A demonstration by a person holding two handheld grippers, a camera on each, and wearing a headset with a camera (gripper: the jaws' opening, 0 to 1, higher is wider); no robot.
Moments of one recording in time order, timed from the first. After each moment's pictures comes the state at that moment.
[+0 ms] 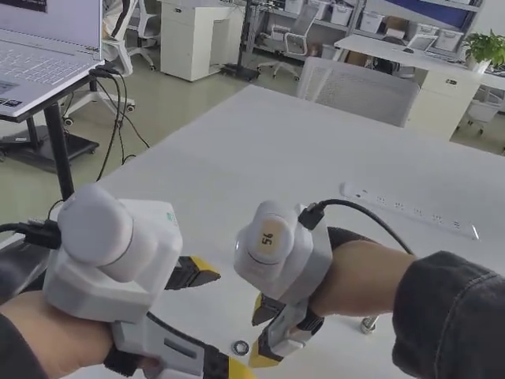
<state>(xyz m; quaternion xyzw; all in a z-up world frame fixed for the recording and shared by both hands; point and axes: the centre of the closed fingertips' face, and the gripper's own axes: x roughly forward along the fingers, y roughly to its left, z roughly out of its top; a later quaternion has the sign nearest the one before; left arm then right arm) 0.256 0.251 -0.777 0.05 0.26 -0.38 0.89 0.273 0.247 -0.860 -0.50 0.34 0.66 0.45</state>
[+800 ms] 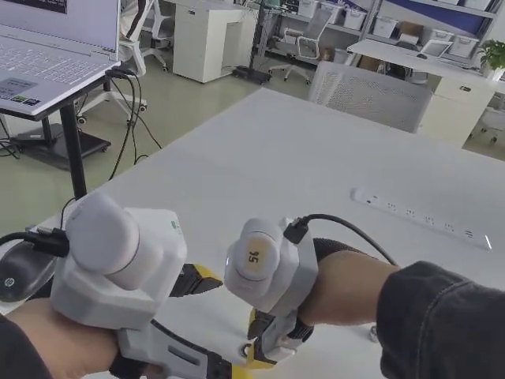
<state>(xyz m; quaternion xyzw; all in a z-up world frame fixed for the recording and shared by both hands) 0.248 0.249 -0.786 0.04 0.26 -0.37 0.89 0.269 0.249 -0.877 -0.52 0.33 0.66 0.42</state>
